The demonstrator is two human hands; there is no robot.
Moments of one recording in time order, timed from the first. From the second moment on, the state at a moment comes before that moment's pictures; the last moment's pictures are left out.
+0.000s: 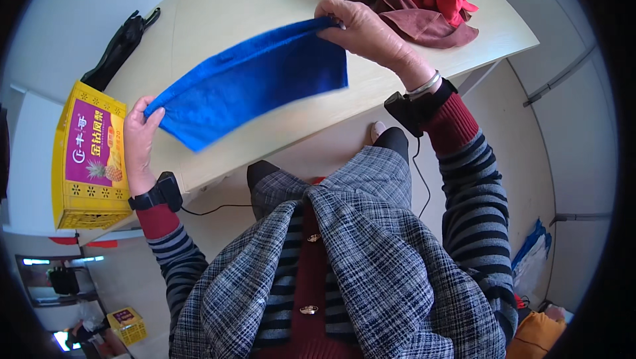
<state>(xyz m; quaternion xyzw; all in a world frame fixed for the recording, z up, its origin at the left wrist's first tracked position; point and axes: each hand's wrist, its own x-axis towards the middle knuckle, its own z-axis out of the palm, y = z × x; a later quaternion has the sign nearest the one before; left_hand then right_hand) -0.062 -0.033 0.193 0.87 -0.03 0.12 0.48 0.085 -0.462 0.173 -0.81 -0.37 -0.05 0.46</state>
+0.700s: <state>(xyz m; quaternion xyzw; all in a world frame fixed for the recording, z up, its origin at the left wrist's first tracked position) -0.032 -0.001 0.040 0.93 0.11 0.31 0.14 0.113 -0.387 0.058 -0.89 -0.27 -0.16 0.34</state>
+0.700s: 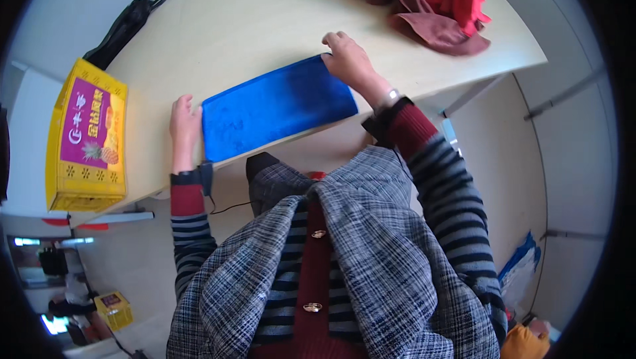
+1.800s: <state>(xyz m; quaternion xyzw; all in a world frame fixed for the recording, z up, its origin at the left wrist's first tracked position) -0.087 -0.113 -0.014 0.94 0.03 0.29 0.19 0.046 -0.417 -0.013 -0.93 -0.34 -0.09 0.12</state>
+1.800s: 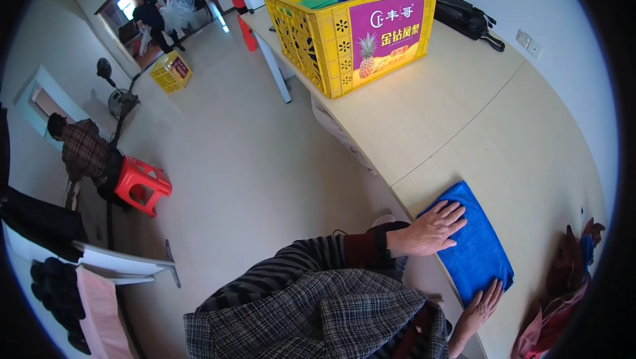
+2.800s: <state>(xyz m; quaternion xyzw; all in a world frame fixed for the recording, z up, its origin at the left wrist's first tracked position) -0.045 -0.119 0.004 0.95 0.04 0.23 0.23 0.075 -0.367 -0.002 -0.94 -0.33 -0.09 0.00</state>
